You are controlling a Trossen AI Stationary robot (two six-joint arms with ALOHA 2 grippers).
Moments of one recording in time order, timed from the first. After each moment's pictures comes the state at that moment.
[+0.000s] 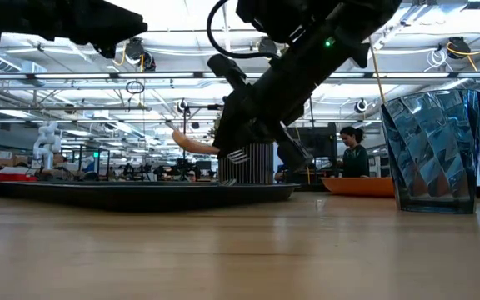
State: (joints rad) left arm -0.14 0.73 0.34 0.35 -0.15 0.12; right arm 0.16 1.93 1.12 0.07 0.55 1.95
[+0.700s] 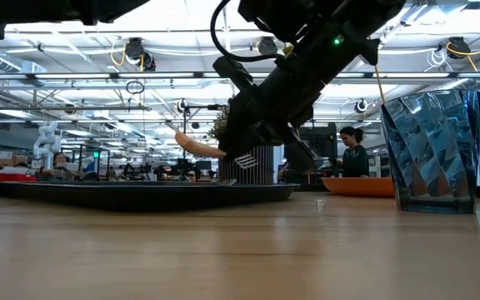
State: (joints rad) left arm -0.14 0.73 0.34 0.55 -0.21 0.54; right arm 0.20 1.93 1.12 0.01 0.58 2.06
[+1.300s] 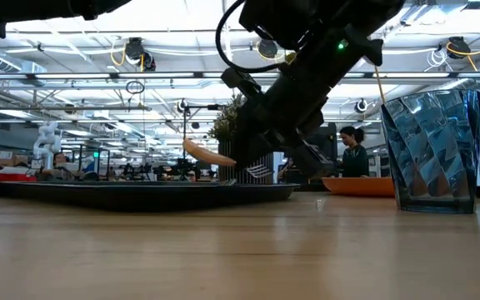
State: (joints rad) left arm -0.14 0.73 0.34 0.59 -0.17 0.69; right arm 0.20 1.93 1.12 -0.08 0.58 2.20
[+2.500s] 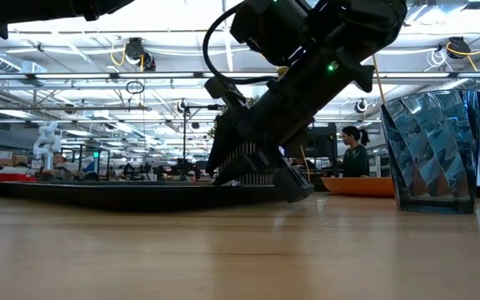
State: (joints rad) left arm -0.12 0.73 0.34 0.59 -0.16 0.66; right arm 0.20 2.03 1.12 0.13 0.55 2.10
